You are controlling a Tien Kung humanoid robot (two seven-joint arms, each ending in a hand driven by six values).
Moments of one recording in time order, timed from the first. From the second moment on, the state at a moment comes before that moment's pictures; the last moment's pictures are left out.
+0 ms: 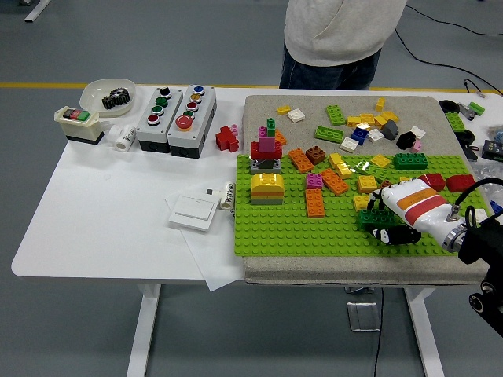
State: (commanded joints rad) left arm -0.14 0.07 -0.25 -0.29 0.27 0.40 0.22; right arm 0.40 -0.48 0.86 1.26 -2.27 -0.16 0.08
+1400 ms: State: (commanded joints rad) left arm -0.14 0.07 -0.25 -0.29 0.27 0.39 0.23; right arm 0.44 -0.47 0.72 1.24 -2.27 -0.34 0.24
